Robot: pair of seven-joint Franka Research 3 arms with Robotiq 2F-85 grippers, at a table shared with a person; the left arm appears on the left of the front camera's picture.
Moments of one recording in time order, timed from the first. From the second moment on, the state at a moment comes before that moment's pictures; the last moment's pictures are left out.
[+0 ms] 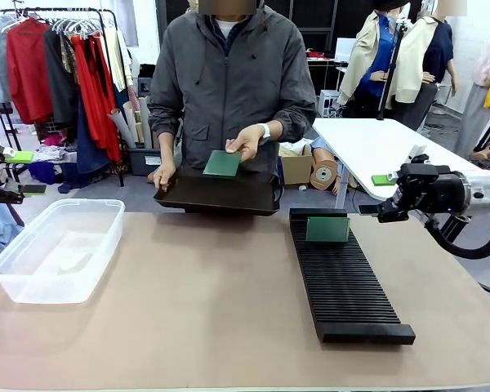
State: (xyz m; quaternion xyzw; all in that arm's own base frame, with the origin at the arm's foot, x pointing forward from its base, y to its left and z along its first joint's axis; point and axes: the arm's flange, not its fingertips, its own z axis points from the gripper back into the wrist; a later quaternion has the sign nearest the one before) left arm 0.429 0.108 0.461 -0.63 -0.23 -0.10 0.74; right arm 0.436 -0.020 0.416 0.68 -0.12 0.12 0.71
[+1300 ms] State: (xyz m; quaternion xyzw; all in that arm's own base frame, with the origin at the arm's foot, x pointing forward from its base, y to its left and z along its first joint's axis) left arm 0.429 0.108 0.461 -0.63 -0.23 -0.10 0.74; right arm 0.429 -0.028 0.435 0.67 -0.11 0.04 0.74
